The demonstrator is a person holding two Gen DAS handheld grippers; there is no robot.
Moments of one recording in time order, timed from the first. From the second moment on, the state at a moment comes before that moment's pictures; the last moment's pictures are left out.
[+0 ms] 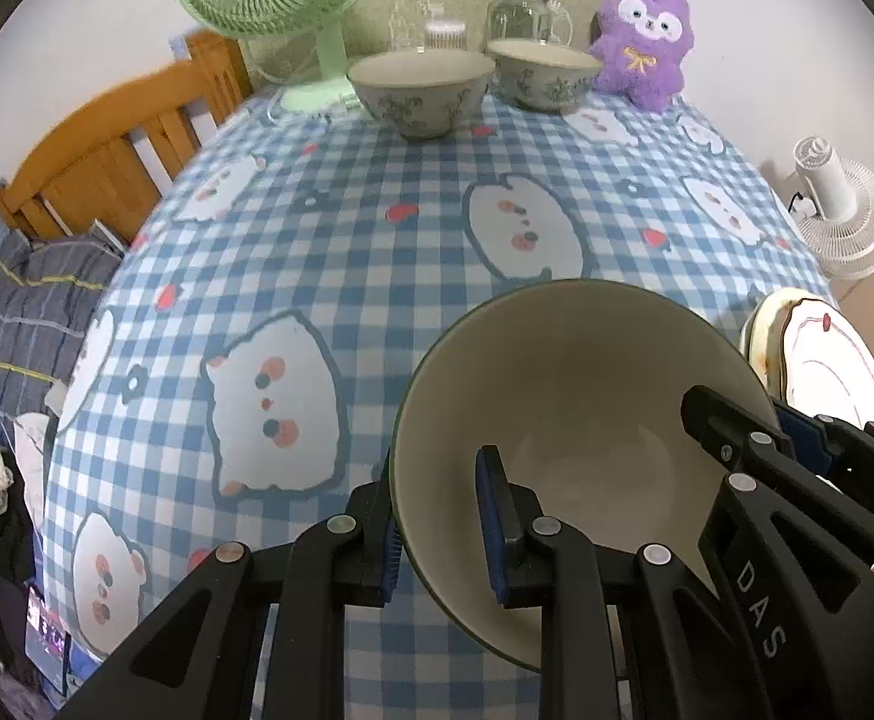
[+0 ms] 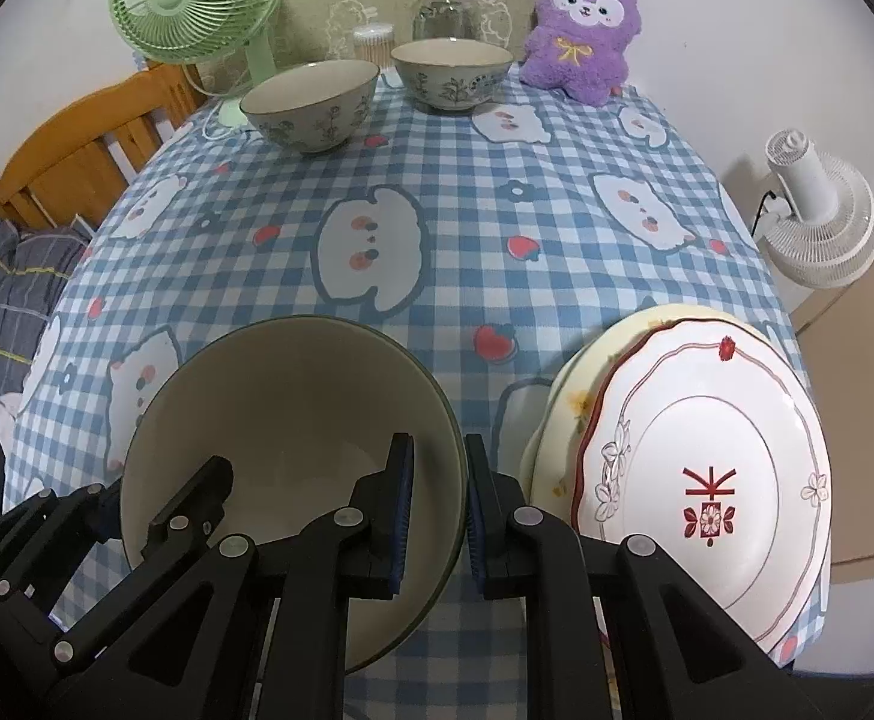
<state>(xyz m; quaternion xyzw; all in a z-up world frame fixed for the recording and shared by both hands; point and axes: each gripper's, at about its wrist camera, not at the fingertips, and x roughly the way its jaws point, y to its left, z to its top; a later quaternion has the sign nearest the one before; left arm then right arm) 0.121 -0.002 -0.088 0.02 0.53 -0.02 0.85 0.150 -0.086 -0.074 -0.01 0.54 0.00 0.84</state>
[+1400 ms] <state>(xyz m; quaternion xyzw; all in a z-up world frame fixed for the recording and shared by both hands) 0.107 -0.010 0.024 0.00 0.46 -0.06 0.89 0.132 -0.092 0.043 0.00 0.46 0.02 0.89</state>
